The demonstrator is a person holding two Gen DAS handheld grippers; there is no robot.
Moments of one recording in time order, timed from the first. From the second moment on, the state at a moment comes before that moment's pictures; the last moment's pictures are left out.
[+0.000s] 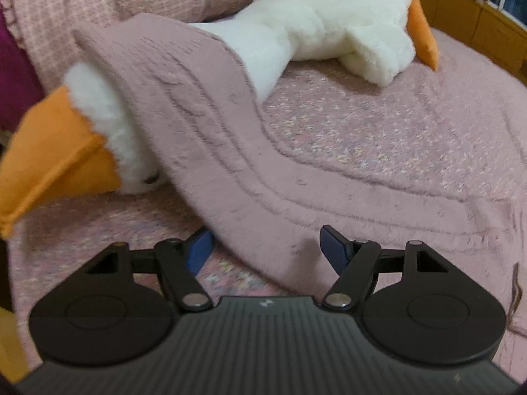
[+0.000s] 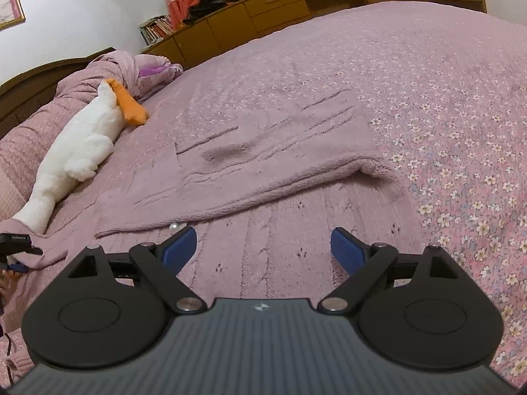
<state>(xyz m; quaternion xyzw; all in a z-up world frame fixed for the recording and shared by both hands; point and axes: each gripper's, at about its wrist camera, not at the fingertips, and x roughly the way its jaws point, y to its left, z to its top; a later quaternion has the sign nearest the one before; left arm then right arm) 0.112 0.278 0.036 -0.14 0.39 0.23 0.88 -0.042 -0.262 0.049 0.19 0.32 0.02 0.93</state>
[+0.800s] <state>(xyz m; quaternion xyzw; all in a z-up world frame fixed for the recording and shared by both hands) 0.079 0.224 0.114 -0.13 0.21 0.10 0.96 -0.038 -0.259 0.034 0.18 0.32 0.01 0.93</state>
